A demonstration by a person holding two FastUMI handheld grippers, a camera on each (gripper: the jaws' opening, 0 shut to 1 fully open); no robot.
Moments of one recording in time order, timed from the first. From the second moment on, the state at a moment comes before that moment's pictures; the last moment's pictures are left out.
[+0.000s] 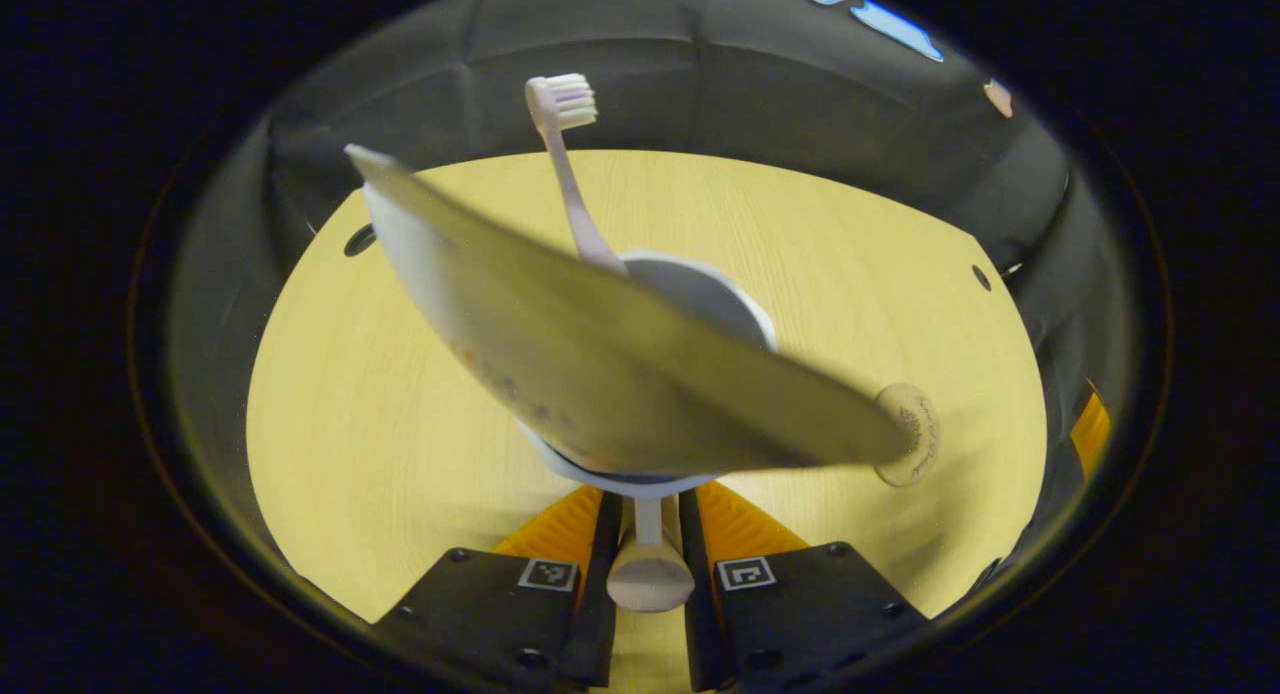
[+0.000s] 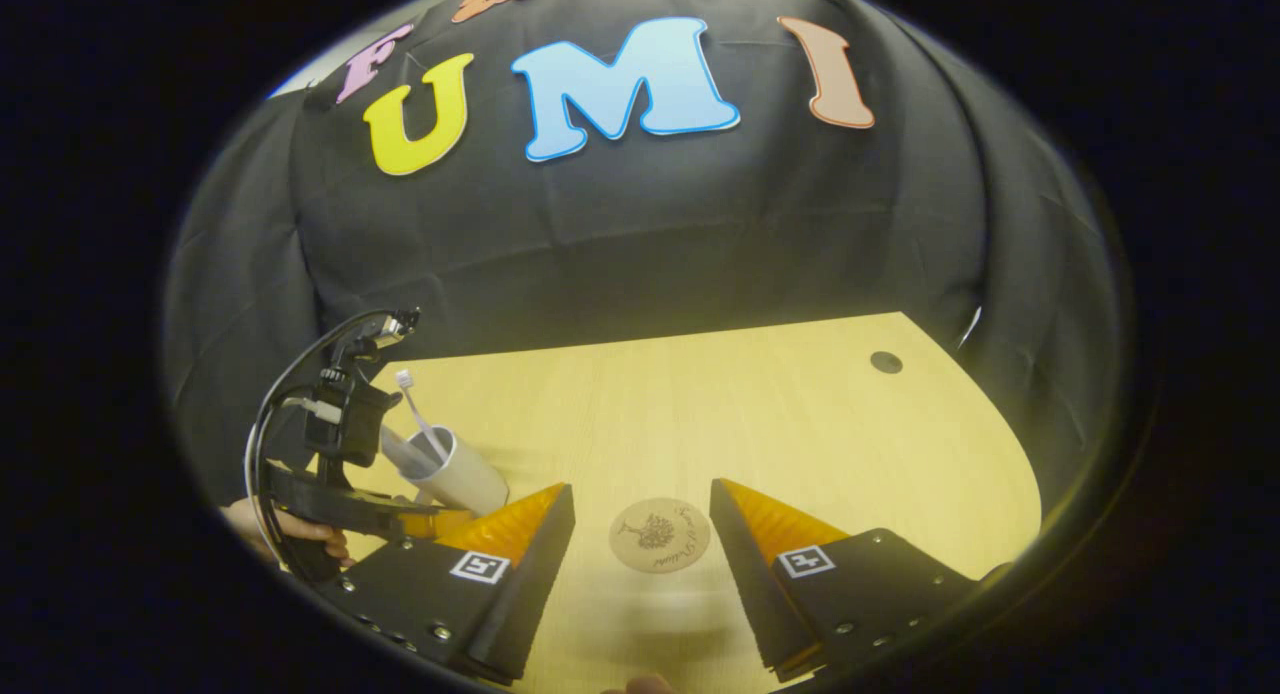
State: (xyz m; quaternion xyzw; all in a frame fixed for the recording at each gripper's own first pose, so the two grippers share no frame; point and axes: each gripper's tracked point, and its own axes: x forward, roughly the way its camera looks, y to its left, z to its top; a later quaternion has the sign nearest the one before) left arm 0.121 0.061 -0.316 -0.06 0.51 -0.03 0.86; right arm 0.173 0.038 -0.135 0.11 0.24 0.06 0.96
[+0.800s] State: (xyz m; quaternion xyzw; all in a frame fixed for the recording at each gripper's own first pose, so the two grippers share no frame) left arm 0.120 -0.072 -0.300 -0.03 0.50 -0.13 0.86; right arm 0.151 -0.021 -0.128 0.11 0.23 0.02 0.97
